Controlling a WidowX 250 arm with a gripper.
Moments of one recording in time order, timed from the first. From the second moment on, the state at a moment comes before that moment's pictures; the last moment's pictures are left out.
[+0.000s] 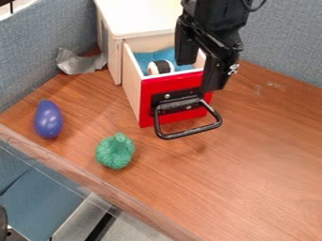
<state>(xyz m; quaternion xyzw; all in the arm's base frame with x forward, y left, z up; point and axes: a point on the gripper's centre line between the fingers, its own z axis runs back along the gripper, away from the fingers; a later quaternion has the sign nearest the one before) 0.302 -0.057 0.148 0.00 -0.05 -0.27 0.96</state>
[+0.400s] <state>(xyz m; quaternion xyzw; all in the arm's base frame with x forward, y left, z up) 0.305 -0.046 0.136 0.00 -0.04 -0.28 0.96</state>
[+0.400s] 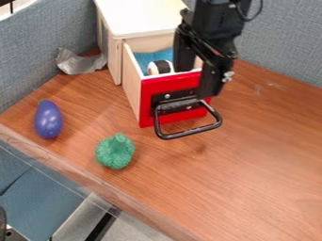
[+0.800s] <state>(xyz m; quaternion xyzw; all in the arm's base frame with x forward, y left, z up) 0.324 -0.023 0.133 0.00 -0.04 -0.27 0.96</state>
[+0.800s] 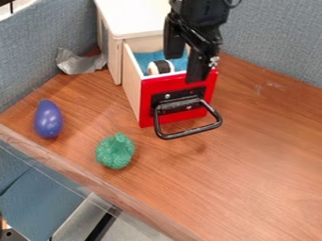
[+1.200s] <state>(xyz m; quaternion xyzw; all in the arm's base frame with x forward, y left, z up) 0.346 -0.001 0.126 0.00 -0.04 -0.28 0.96</state>
